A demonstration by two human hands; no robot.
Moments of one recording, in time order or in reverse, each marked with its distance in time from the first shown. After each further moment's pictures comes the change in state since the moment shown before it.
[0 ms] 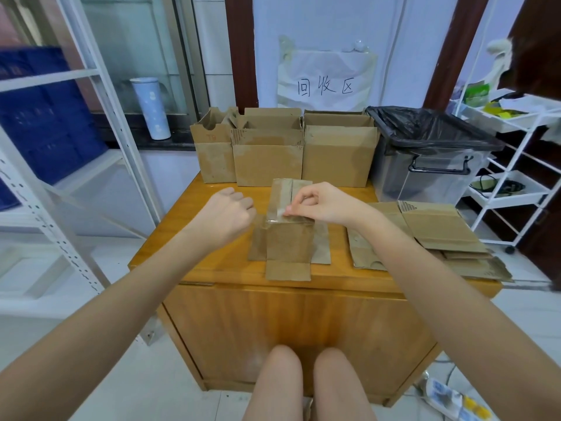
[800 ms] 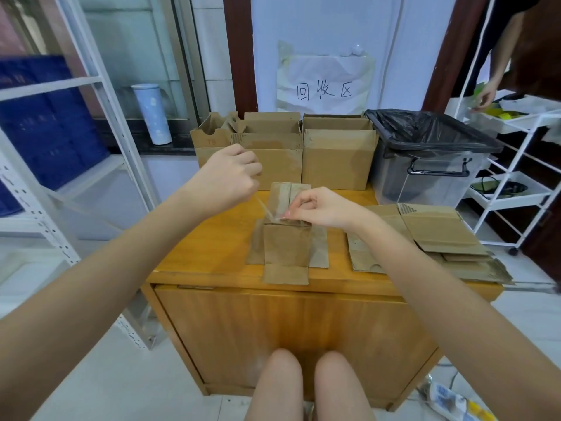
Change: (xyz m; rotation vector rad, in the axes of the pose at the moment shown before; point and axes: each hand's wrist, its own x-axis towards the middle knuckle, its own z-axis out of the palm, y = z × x) left_hand 0.033 -0.042 -0.042 0.125 0.198 0.169; right_hand 0.004 0.005 0.001 0.040 -0.008 -0.001
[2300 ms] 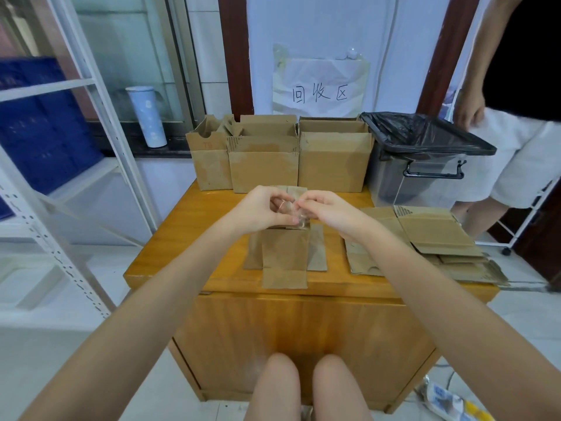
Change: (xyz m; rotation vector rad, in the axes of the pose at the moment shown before) left_hand 0.034 0.057 0.023 -1.386 -0.197 -0.832; right_hand -0.001 0.009 0.000 0.159 0.125 0.005
